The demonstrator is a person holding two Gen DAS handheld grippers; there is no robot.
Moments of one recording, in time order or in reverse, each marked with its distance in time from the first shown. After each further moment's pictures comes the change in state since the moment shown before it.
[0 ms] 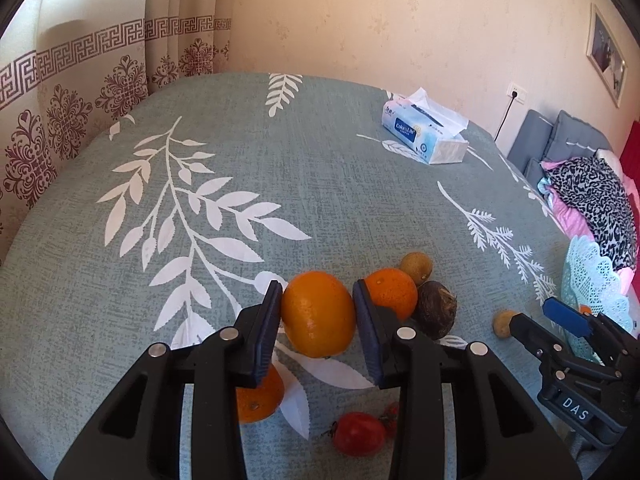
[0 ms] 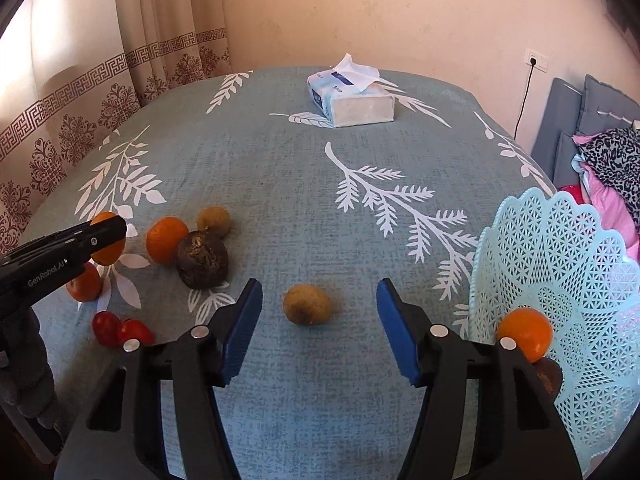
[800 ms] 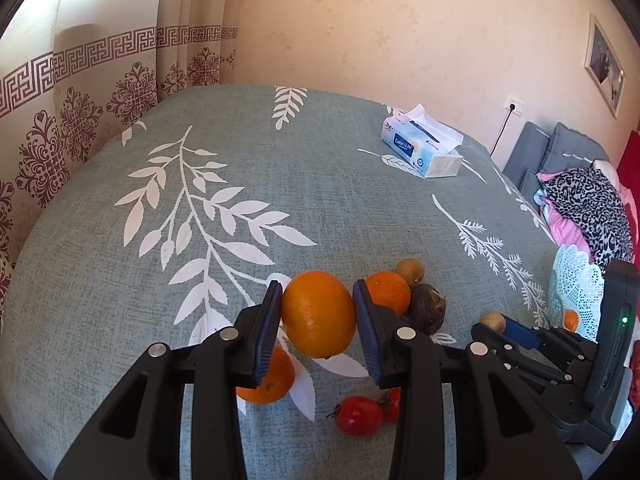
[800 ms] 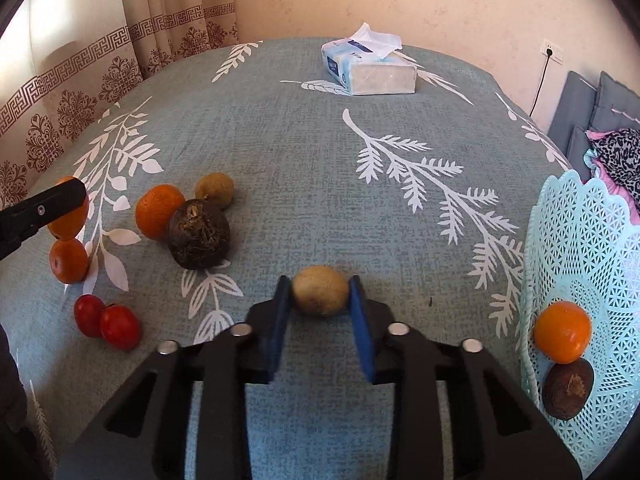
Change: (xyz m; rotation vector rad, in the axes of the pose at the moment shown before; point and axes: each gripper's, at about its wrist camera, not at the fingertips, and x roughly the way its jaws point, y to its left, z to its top) left arm -0.022 0.005 -0.003 -0.018 -0.033 -0.007; right arm 0.029 0.008 -0.009 -0.019 0.085 0.027
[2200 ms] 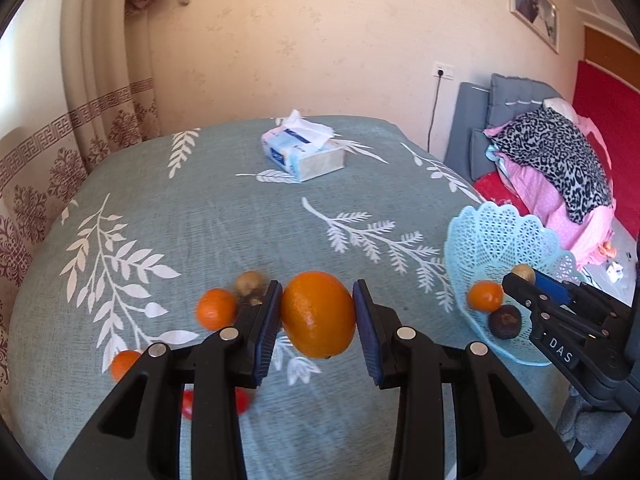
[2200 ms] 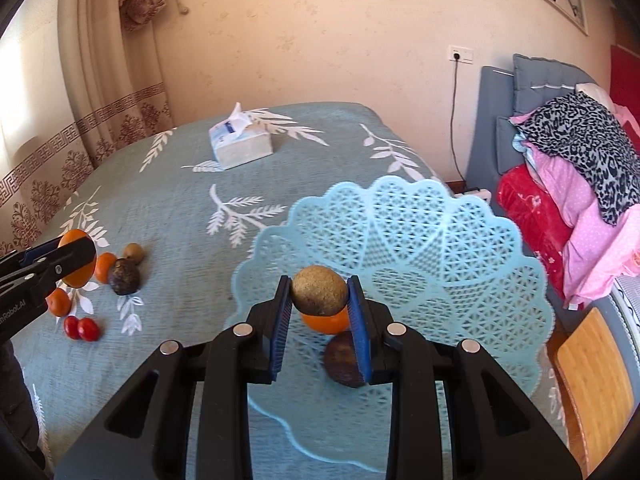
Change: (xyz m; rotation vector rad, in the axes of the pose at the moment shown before) left arm -0.026 -0.147 -0.008 0.268 -0.031 -0.084; right arm -0.103 -0.126 -0.034 0.197 -0.205 -0.144
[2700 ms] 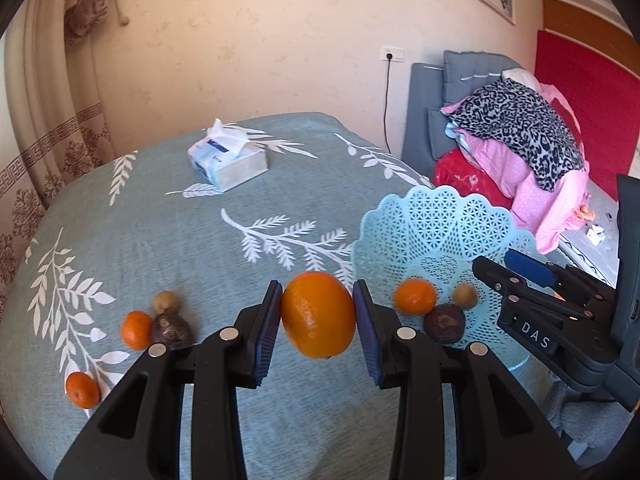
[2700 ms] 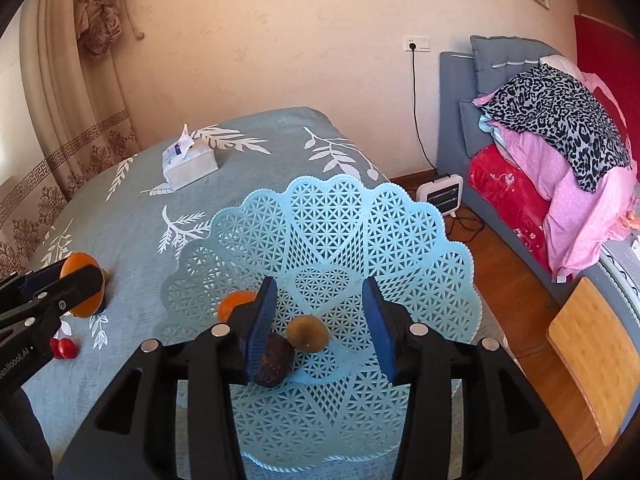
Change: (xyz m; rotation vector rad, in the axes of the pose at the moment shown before) left arm 0.014 -0.077 0.008 0.128 0.016 -0.094; right arm -0.008 -0.054 -0.004 0.121 -0.018 -0.057
